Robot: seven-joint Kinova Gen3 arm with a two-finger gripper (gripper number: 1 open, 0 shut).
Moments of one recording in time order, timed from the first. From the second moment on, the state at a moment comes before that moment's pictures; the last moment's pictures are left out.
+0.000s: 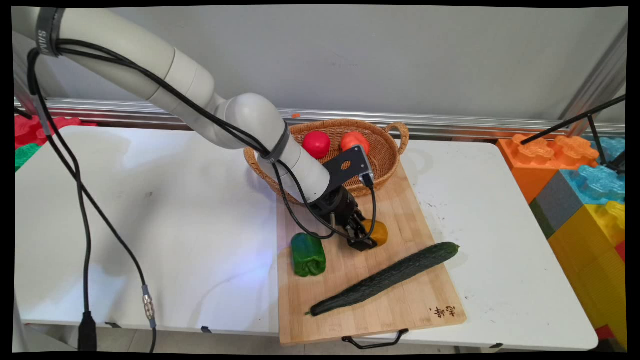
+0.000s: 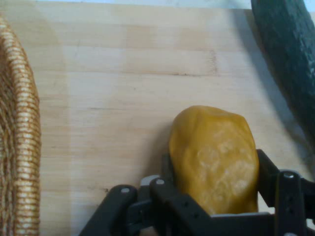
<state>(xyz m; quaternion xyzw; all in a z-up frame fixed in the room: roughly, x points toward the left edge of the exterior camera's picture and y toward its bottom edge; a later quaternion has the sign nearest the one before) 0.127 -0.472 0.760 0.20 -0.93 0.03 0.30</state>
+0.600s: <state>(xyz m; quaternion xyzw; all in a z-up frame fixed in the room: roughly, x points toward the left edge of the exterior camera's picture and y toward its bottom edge) 0.114 -0.487 0.822 0.20 -0.93 0.06 0.31</state>
